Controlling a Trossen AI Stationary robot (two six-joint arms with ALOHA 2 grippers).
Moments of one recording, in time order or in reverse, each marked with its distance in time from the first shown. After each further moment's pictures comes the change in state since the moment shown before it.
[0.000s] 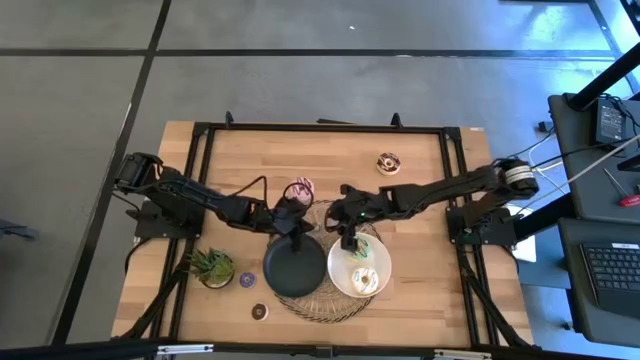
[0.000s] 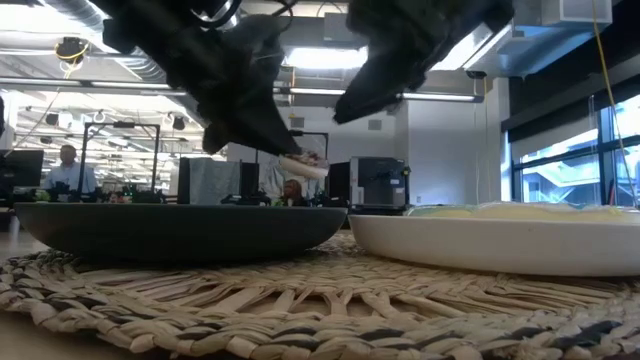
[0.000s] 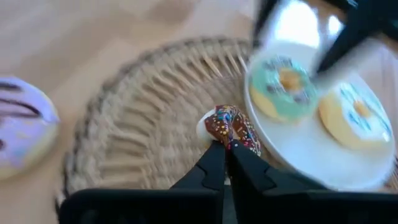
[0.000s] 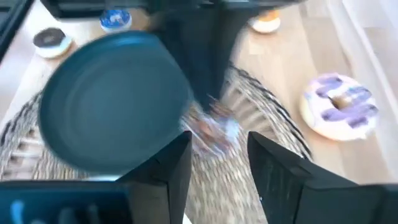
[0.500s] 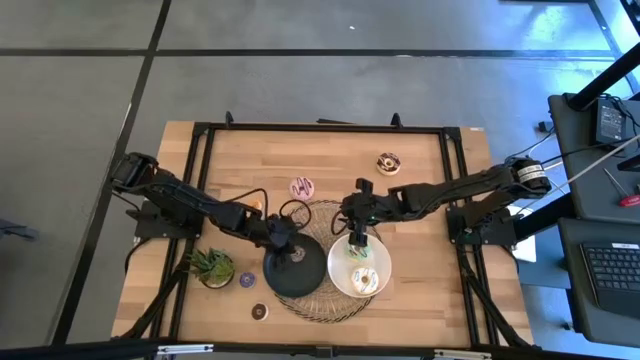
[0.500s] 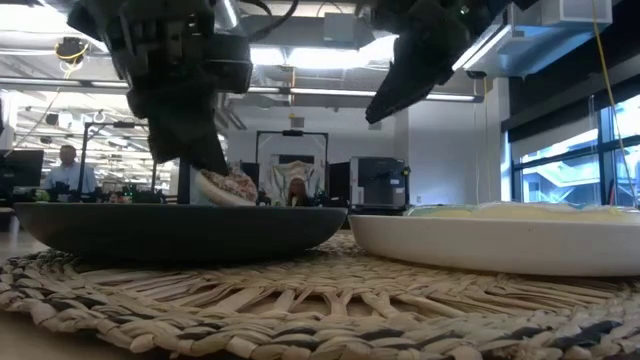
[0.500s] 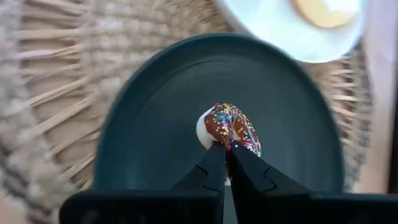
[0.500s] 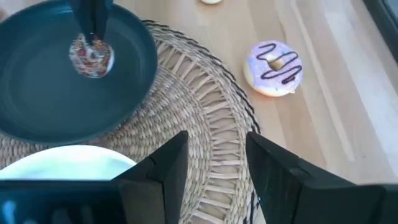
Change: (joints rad) left arm -0.090 -0.039 0.000 -0.244 0.217 -0.102; right arm 0.037 -0.088 -0.016 -0.177 0.207 0.054
